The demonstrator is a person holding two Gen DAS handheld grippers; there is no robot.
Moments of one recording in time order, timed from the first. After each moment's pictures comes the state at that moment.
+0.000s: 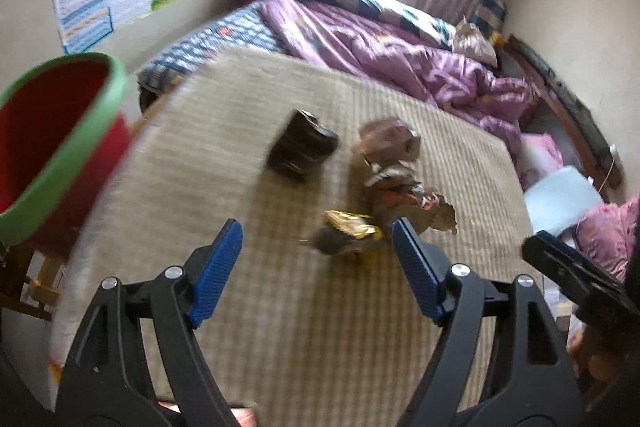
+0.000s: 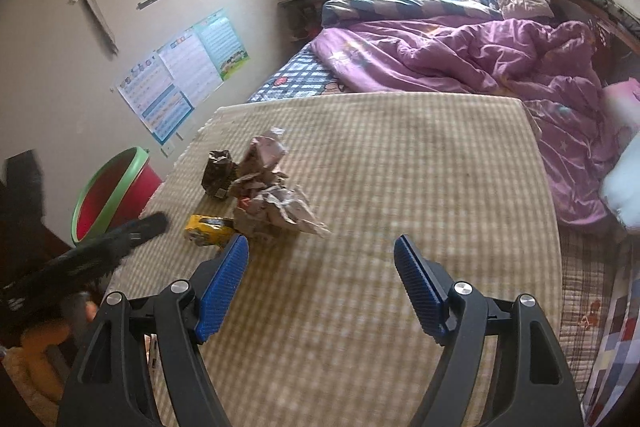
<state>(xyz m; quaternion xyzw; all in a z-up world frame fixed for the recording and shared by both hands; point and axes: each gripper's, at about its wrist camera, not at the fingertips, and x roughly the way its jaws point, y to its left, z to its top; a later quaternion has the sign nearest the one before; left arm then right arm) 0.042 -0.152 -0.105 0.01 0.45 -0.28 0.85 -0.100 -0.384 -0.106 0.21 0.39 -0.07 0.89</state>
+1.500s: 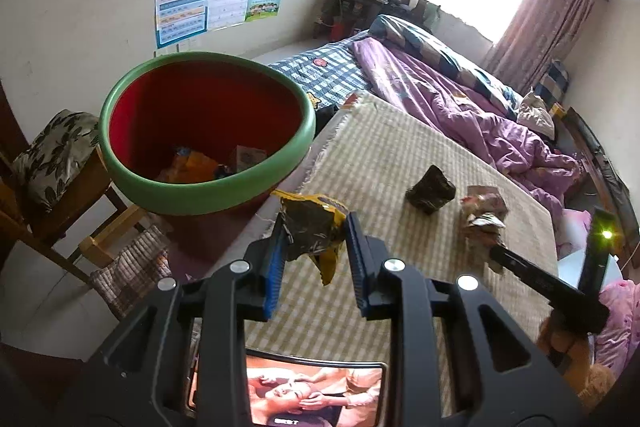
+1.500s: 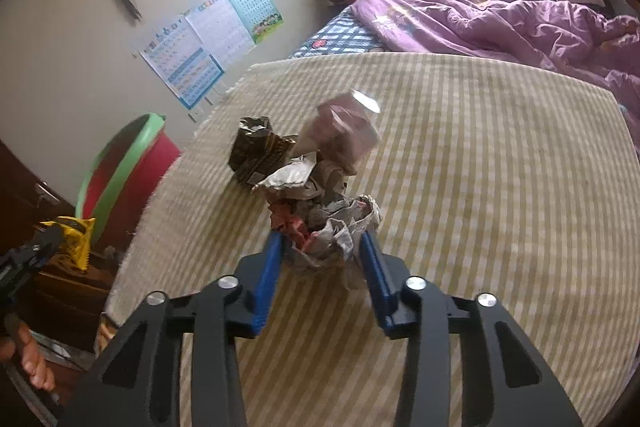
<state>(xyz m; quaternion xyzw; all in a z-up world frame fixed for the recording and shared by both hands) 0.037 -0.006 -0.060 -0.06 0.41 -0.14 0.90 -0.023 -0.343 -0.143 0.22 0.43 0.00 0.87</state>
